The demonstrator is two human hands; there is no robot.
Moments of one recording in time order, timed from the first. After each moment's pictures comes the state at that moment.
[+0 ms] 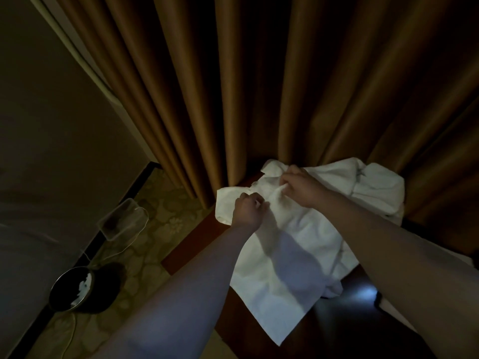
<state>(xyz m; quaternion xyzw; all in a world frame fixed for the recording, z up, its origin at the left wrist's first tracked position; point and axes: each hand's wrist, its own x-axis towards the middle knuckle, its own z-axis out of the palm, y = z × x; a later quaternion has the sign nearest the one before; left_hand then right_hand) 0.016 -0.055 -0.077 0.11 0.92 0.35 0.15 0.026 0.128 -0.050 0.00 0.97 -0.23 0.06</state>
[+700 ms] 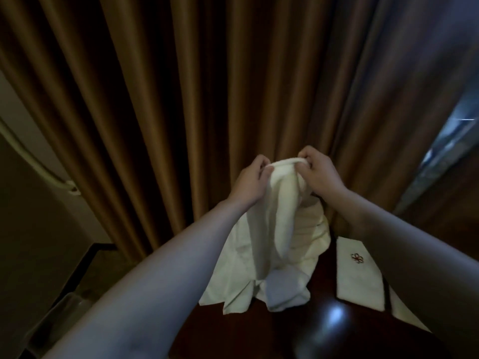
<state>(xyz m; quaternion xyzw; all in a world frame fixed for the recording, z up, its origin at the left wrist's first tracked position) 0.062 -0.040 0.162 0.44 0.76 0.48 0.05 0.177 0.106 0.181 0.21 0.86 -0.35 -0.30</state>
